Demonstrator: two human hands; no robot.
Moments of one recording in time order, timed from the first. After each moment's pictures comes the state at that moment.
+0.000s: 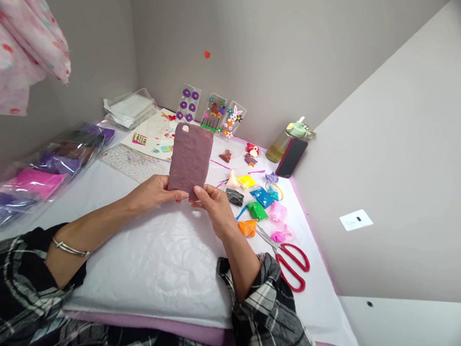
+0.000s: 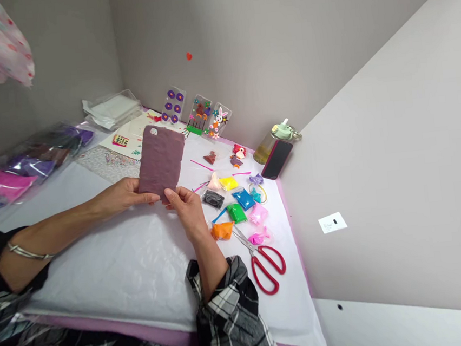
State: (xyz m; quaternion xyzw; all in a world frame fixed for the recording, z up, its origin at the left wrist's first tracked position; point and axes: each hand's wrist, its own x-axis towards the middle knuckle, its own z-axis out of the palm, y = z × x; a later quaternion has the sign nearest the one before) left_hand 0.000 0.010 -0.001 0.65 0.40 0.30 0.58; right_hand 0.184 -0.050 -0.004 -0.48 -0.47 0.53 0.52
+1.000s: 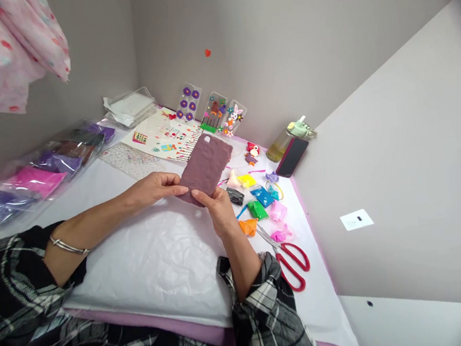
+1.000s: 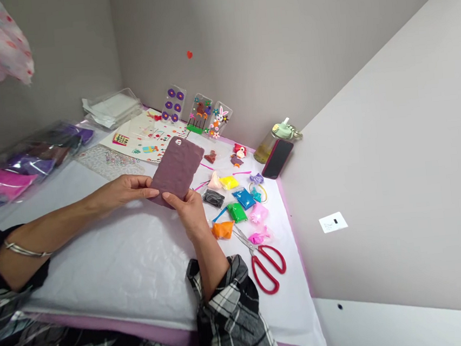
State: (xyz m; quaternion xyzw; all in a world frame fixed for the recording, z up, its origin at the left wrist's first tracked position) left_hand -0.001 0.009 0.005 0.64 0.37 0.31 0.61; right_hand 0.183 -0.052 -0.004 -0.46 -0.42 0.56 0.54
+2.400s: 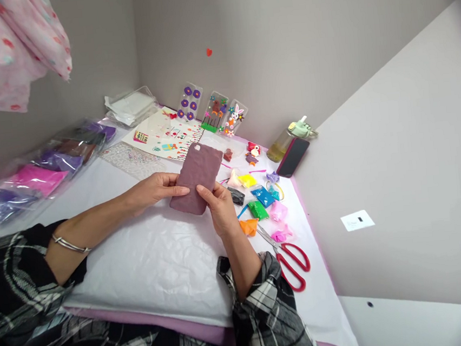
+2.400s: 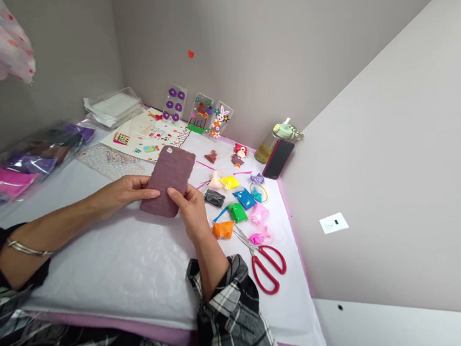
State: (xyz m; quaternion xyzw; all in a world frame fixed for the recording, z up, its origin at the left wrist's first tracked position) left_hand 0.000 0.006 0.003 0.58 0.32 0.29 0.69; right_hand 0.182 -0.050 -0.005 -0.44 -0.41 0.55 0.58
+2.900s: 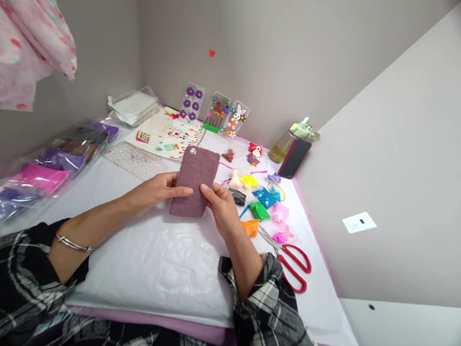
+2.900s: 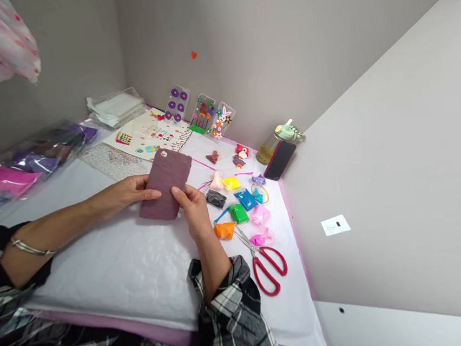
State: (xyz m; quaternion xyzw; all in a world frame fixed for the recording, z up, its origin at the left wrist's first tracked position) left_hand 0.001 0.003 0.005 0.55 0.32 0.31 0.70; right_hand 0.183 -0.052 -0.003 -0.44 -0.41 0.58 0.55
